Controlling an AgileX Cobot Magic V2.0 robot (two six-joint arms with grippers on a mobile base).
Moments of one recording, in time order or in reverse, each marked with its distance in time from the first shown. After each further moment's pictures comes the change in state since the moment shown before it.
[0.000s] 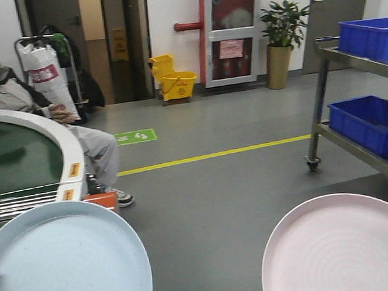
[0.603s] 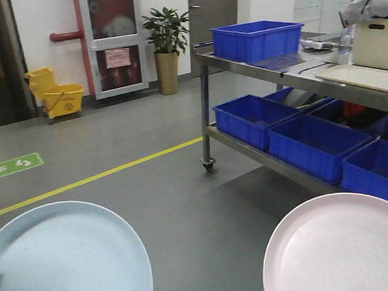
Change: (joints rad) left arm 0.000 0.000 0.000 0.000 0.000 0.000; right arm 0.000 -0.001 0.000 0.000 0.002 0.000
